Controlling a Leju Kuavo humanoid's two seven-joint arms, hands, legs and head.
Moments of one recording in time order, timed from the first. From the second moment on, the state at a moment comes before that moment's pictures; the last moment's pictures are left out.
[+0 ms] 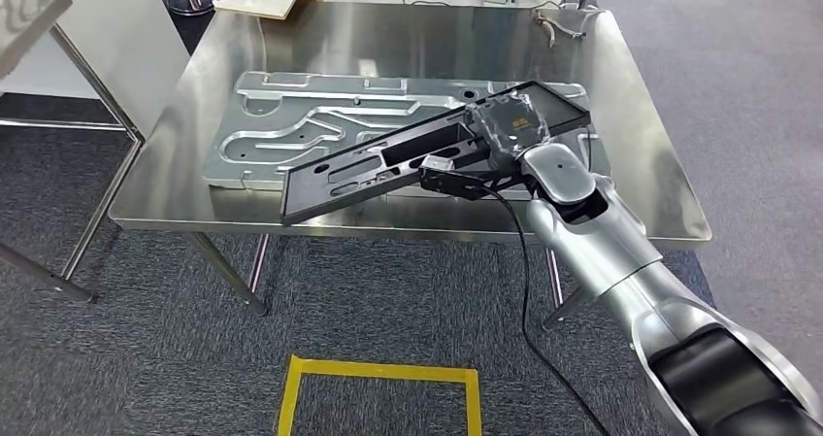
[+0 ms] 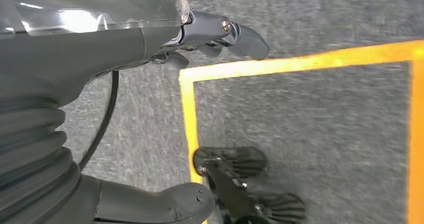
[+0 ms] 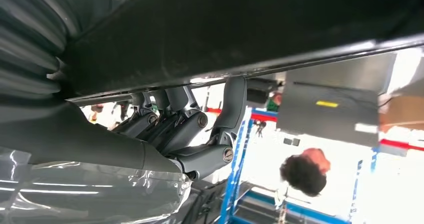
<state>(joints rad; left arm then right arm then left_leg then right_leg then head) -0.12 -0.03 1.24 -0.23 -1.32 -0.05 -0.33 -0.95 -0.11 0.66 -1.02 1.06 -0.09 0.12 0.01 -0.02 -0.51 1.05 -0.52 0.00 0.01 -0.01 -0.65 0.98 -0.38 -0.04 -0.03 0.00</state>
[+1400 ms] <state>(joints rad) -0.10 -0.01 1.24 -0.23 -1.30 -0.03 -0.32 -0.79 -0.10 0.43 -0.85 1.10 -0.21 0.11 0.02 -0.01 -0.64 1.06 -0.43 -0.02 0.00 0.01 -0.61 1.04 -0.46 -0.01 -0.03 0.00</state>
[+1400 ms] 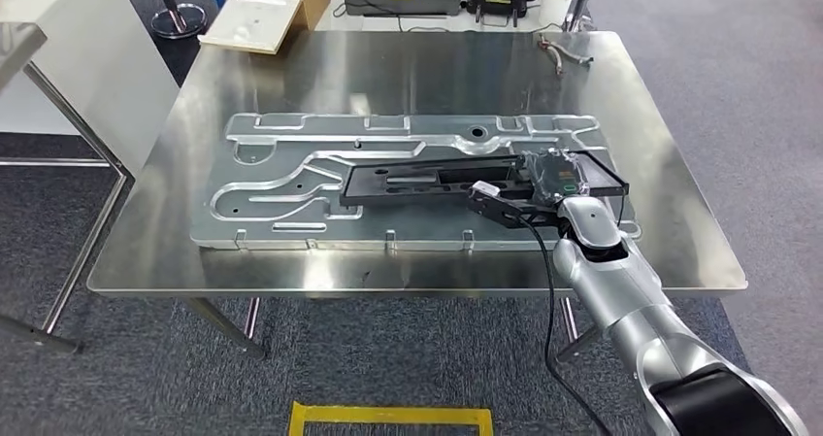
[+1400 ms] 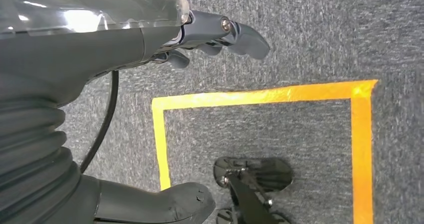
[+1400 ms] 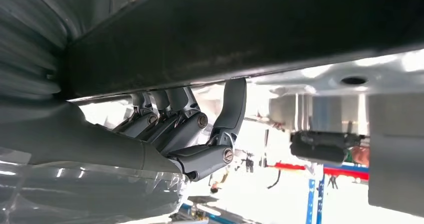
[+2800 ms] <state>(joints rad) -0.09 0.00 1.23 -0.23 -1.29 -0.01 -0.32 -0.75 -0.04 0.31 -0.75 1.12 -0.22 0.09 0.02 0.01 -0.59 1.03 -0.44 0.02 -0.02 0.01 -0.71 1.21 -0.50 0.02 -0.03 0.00</state>
